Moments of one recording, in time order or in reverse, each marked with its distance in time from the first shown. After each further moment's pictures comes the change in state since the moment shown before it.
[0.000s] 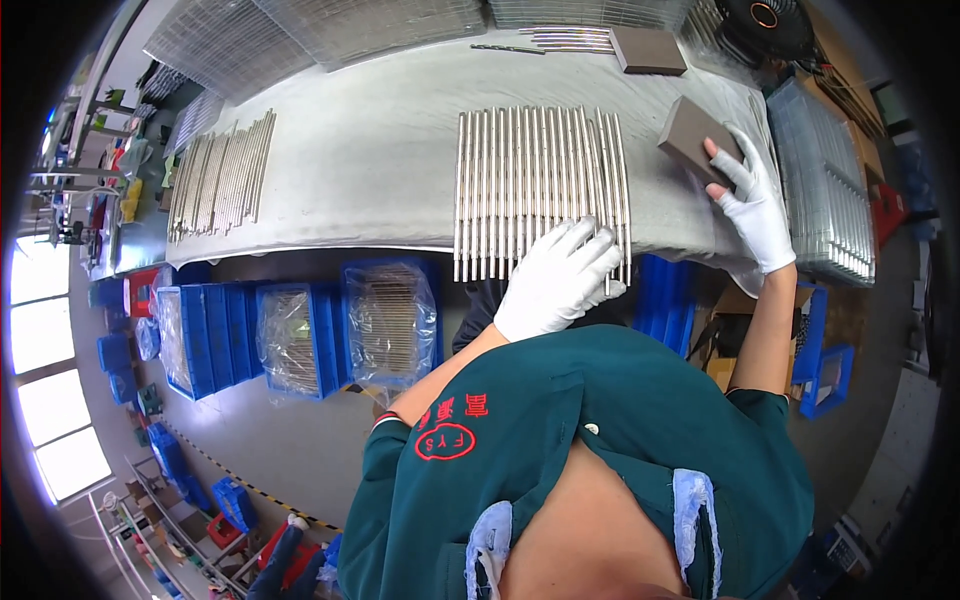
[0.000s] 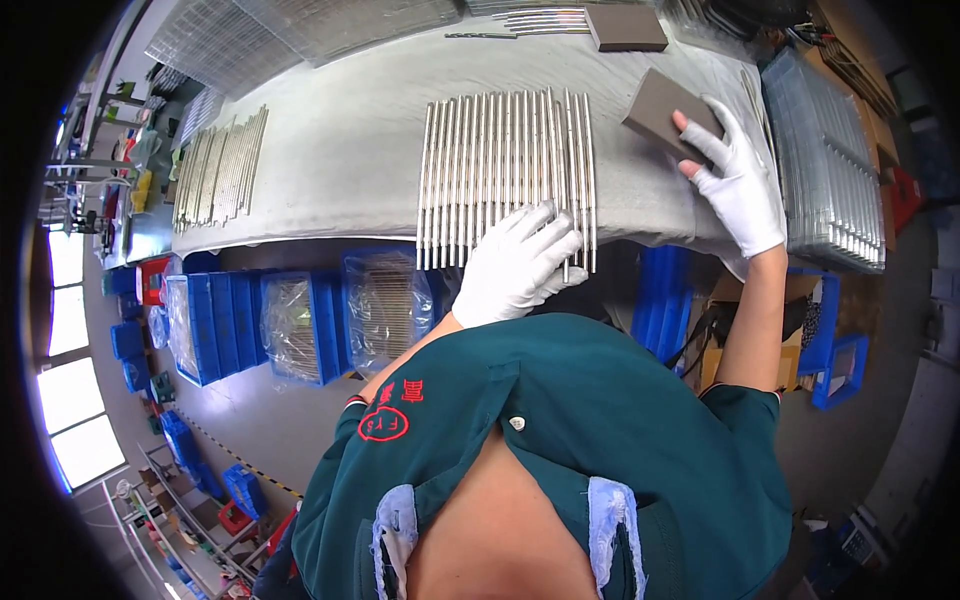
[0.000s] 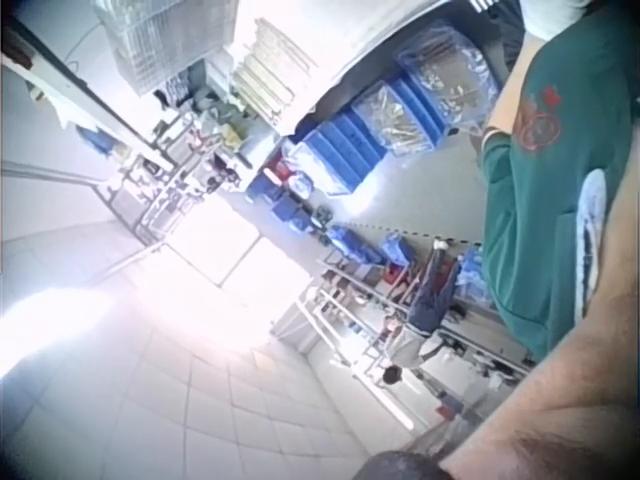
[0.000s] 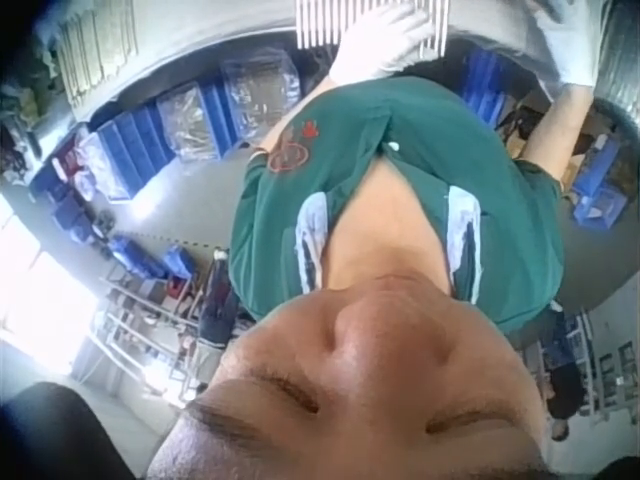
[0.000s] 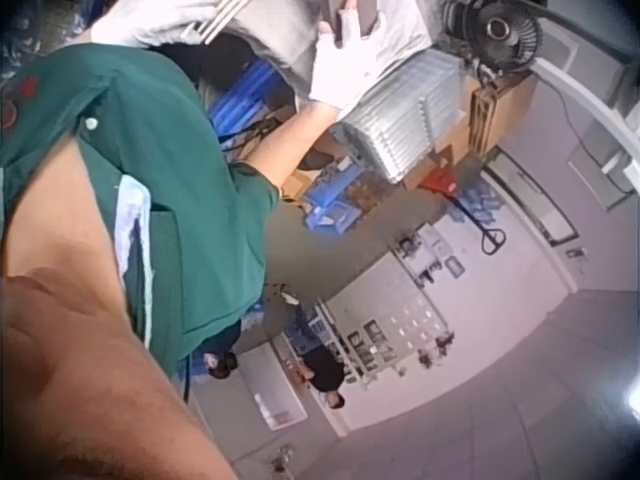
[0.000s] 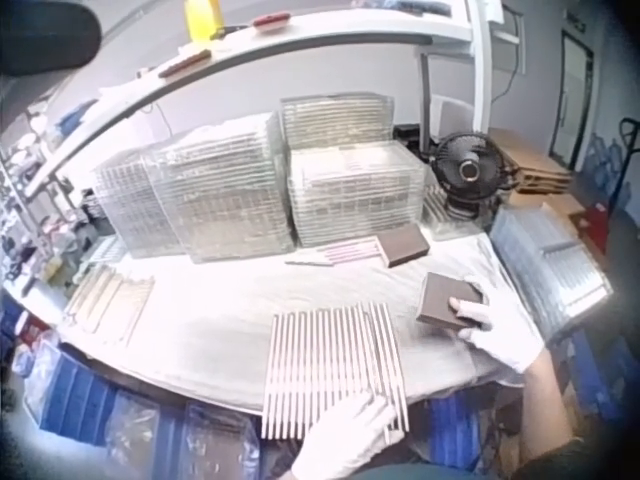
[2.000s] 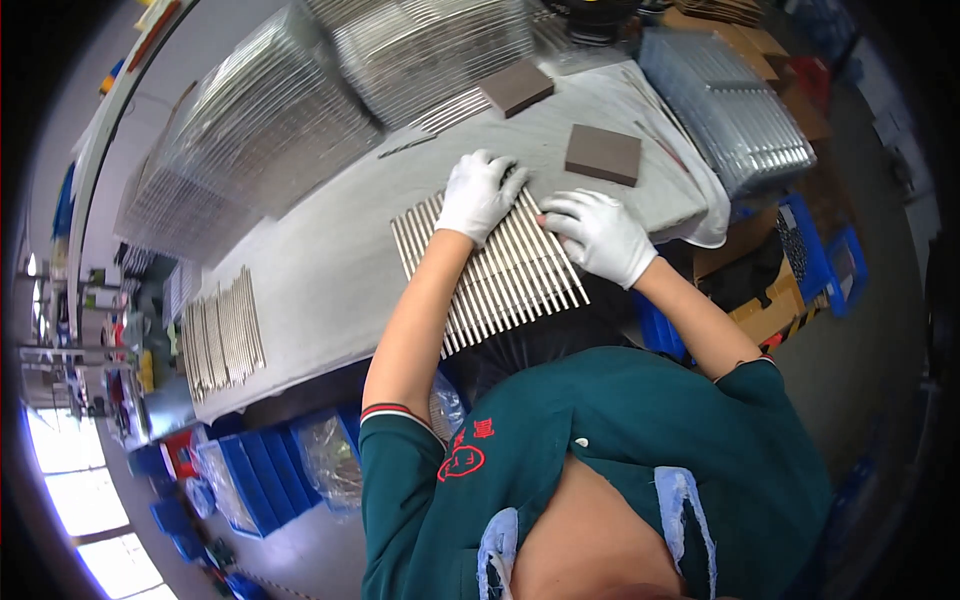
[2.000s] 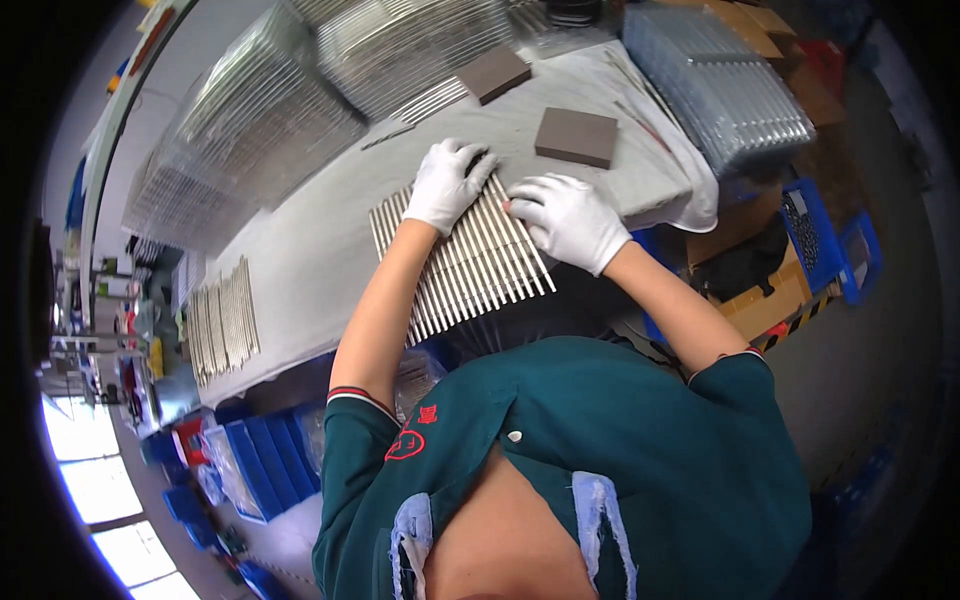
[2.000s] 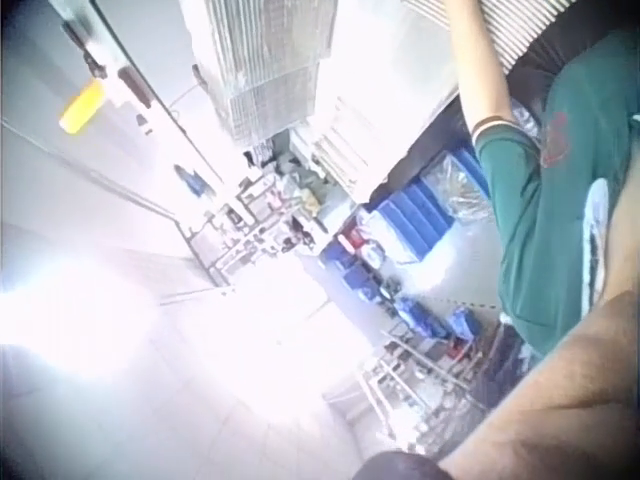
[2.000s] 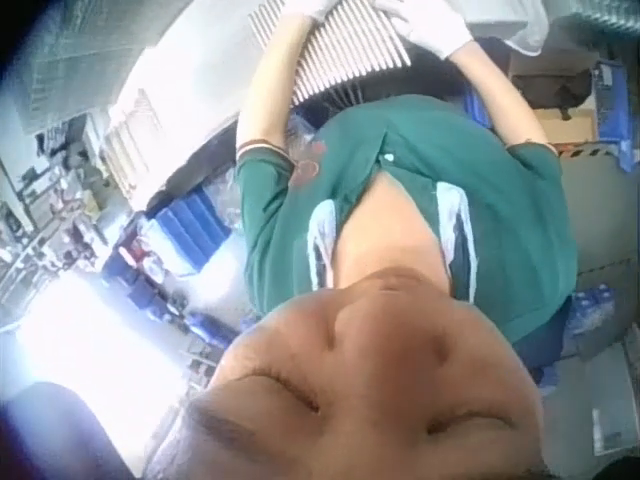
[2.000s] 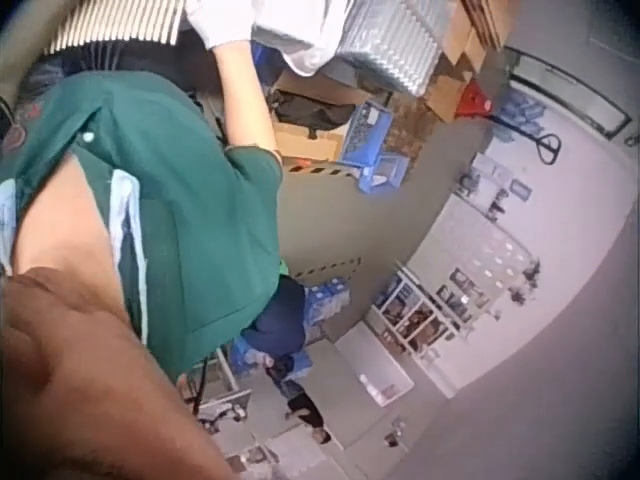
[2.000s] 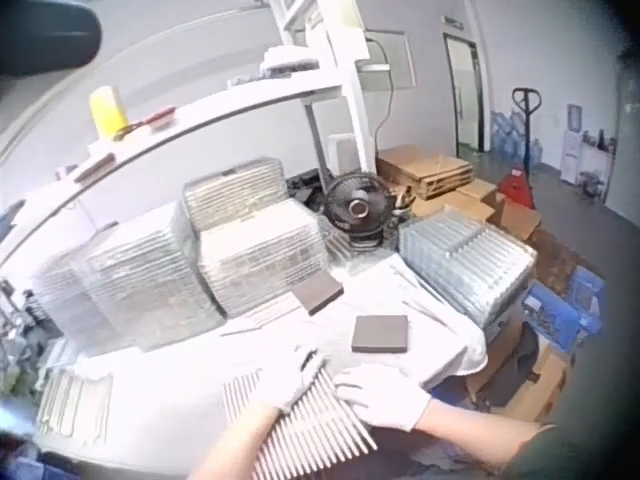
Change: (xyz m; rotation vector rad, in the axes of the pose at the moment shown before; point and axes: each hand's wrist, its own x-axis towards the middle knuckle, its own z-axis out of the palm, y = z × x) left_hand 0.124 -0.104 0.024 0.101 -0.092 -0.001; right_hand -0.017 -0.031 0.075 -0.277 0.195 -0.311
